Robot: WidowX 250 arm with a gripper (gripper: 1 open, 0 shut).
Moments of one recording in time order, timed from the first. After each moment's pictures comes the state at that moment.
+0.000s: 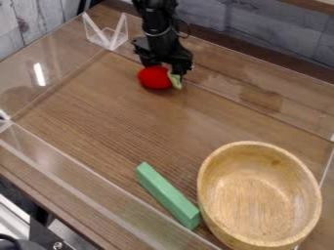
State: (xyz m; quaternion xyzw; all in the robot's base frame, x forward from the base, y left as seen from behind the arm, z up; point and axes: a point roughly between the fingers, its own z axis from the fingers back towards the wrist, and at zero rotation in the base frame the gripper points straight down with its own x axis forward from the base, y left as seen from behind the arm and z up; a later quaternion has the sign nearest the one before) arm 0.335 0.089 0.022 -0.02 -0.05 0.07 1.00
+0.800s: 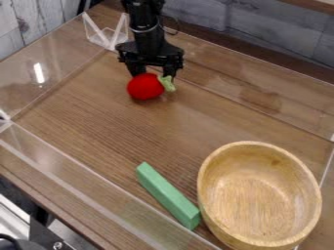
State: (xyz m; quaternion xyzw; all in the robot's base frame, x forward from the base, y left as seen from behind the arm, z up) arm 0.325 0.099 0.037 -0.04 -0.02 0.19 0.98
